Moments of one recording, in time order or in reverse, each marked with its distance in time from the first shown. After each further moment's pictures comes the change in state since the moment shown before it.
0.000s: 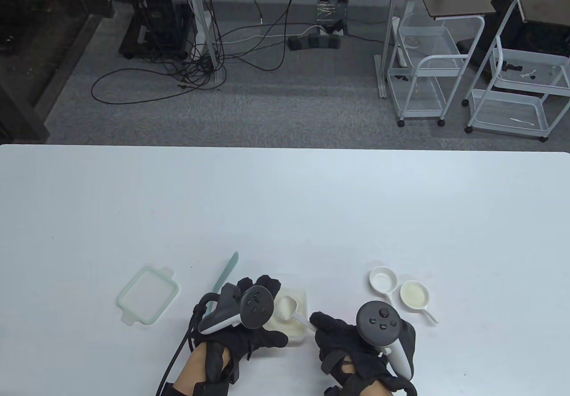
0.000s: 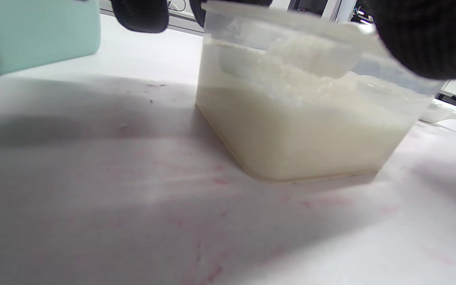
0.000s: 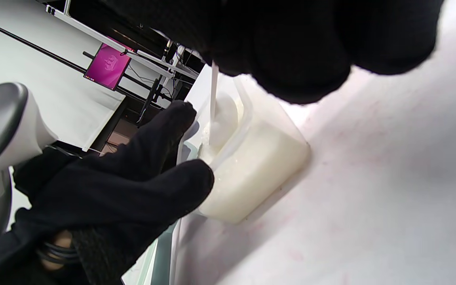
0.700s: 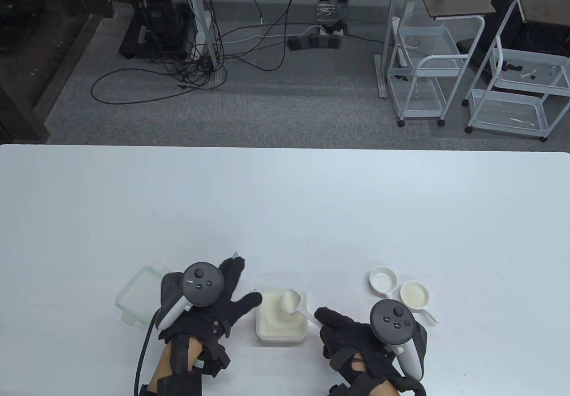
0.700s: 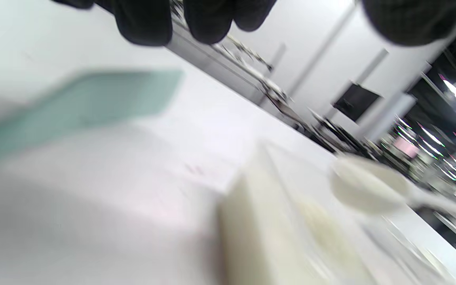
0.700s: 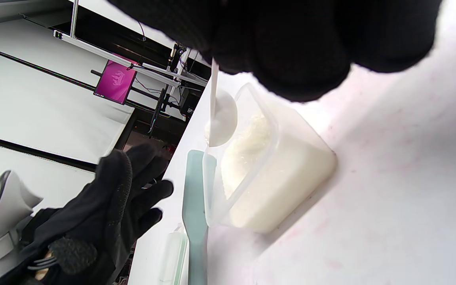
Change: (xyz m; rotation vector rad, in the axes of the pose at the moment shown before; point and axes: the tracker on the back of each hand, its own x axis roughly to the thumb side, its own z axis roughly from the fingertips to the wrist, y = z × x) left_hand -0.069 0.044 0.036 0.241 0.258 0.361; right_hand 0.001 -0.010 0.004 -0.005 -0.013 -0.096
